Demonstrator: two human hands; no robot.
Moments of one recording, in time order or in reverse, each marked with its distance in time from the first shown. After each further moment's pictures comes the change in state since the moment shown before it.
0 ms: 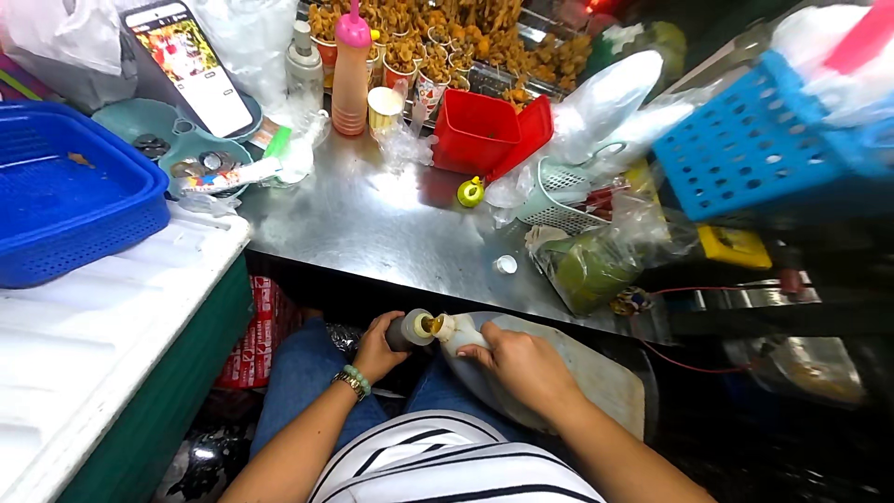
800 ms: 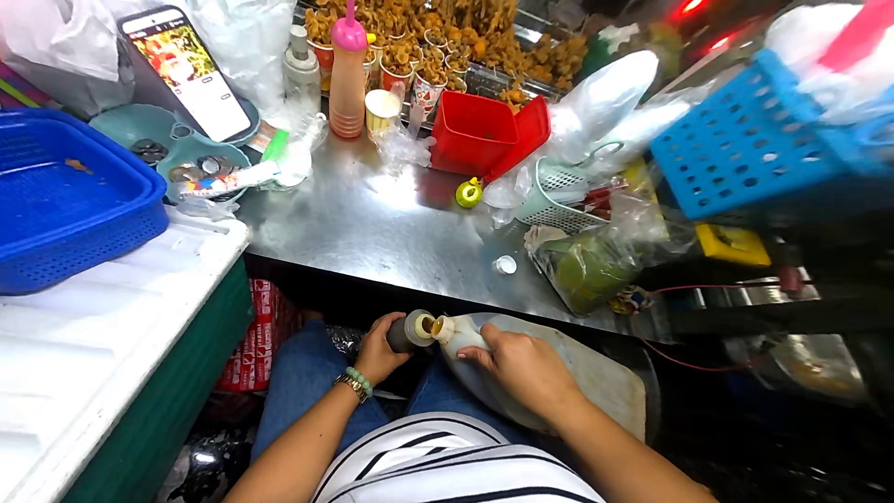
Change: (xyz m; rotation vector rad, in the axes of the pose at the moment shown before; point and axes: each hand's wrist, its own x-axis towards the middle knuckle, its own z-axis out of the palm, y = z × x) left_hand 0.001 0.001 0.002 -0.007 0.010 0.010; right_hand 0.000 0.000 0.000 0.004 0.002 0.001
